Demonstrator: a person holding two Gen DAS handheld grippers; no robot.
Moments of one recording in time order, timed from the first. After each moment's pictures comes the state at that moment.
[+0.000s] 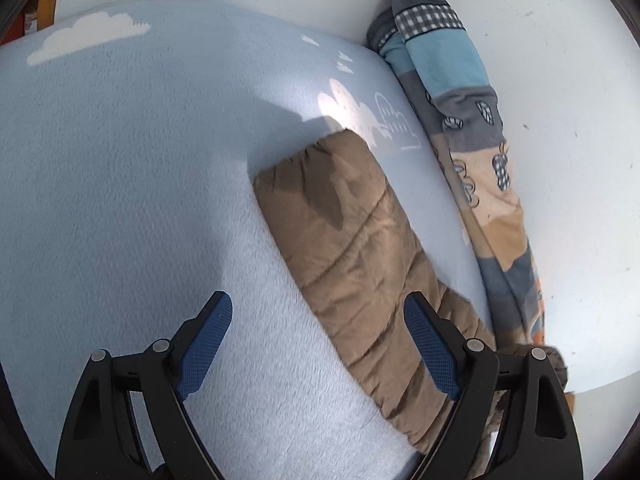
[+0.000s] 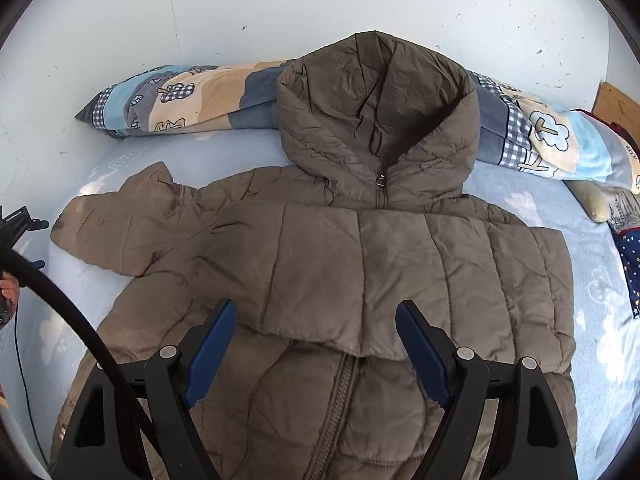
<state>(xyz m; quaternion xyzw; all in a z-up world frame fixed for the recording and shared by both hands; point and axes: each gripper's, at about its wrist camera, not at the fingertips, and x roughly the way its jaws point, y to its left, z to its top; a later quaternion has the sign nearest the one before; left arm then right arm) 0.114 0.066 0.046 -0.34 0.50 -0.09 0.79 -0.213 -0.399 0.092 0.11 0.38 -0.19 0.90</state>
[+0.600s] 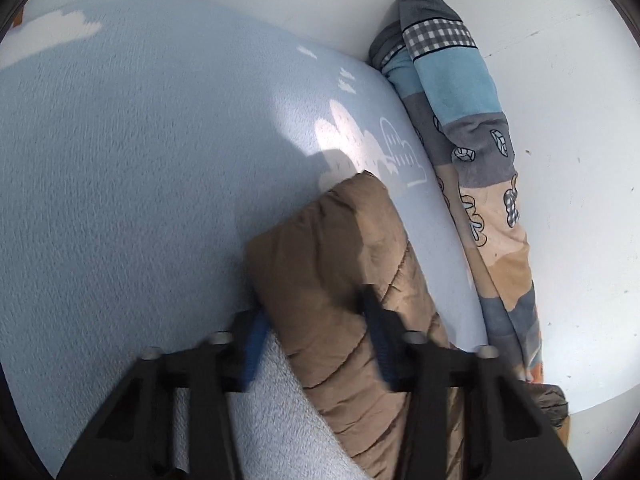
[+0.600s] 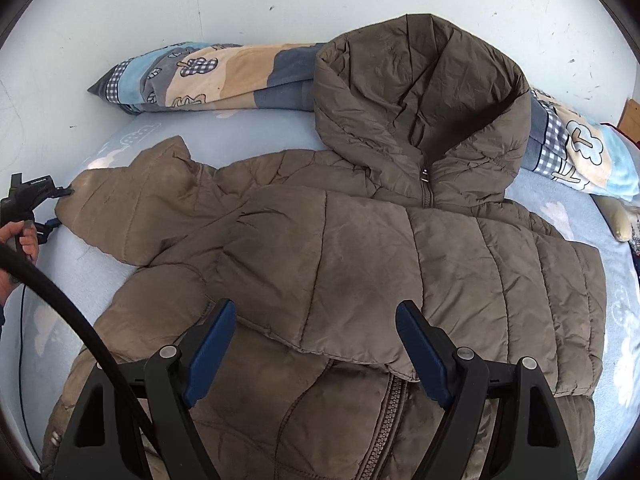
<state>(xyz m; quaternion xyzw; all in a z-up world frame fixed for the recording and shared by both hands) 0.167 0.052 0.026 -0.35 0.47 -0.09 0.81 -0.173 -0.388 0.069 0.09 0.40 -0.16 0.90</state>
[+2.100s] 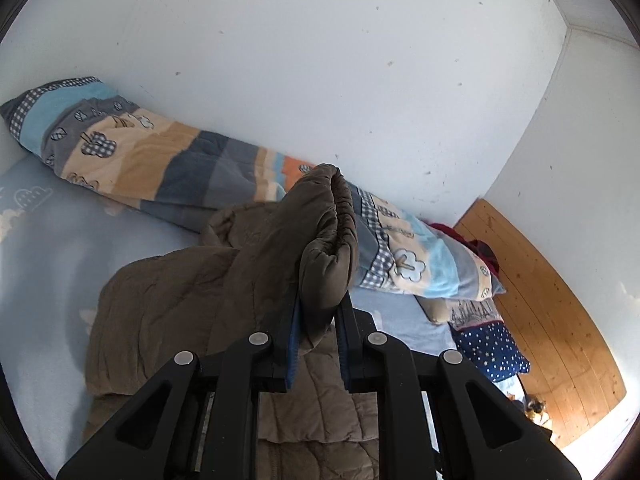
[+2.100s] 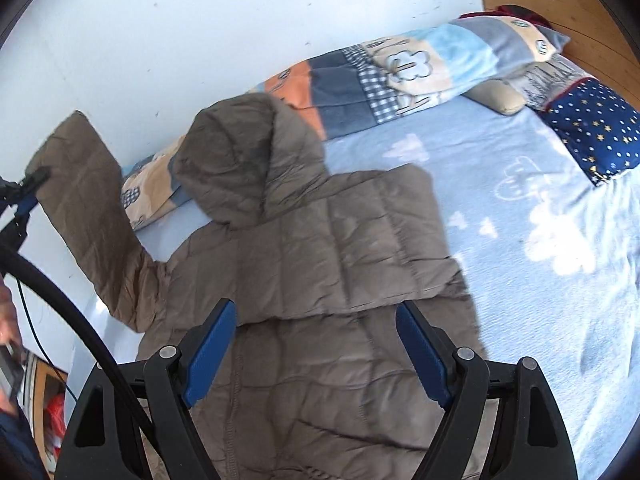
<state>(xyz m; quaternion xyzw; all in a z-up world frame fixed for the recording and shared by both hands) -0.139 -0.342 0.284 -0.10 0.35 -0.45 0.82 -0.396 -0.520 0.137 0.31 0.31 -0.25 0.86</state>
